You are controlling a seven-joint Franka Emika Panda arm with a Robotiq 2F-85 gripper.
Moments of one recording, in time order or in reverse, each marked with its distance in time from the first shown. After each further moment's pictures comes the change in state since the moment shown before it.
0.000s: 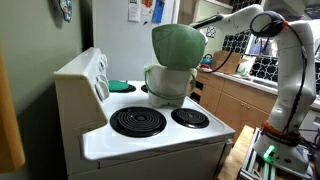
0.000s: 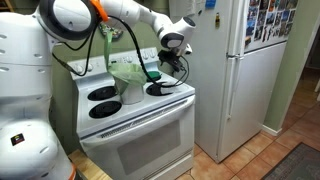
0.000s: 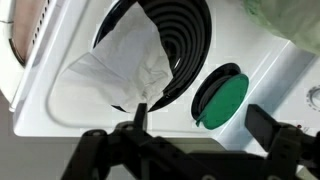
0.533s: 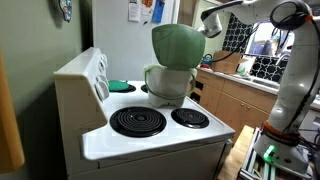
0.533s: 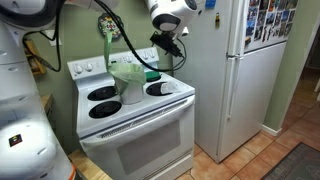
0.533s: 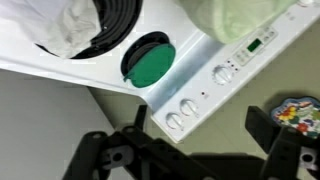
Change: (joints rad) arm -0.028 -0.232 -0.040 -0.113 0.243 -0.132 -0.299
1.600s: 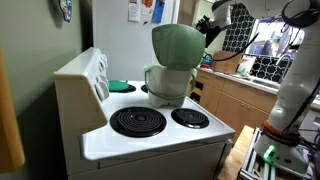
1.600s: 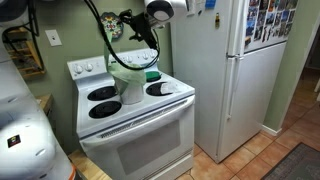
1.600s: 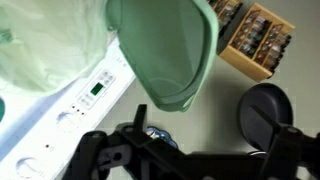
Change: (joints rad) arm -0.023 -0.128 -0.031 -0.040 0.203 -0.671 -0.003
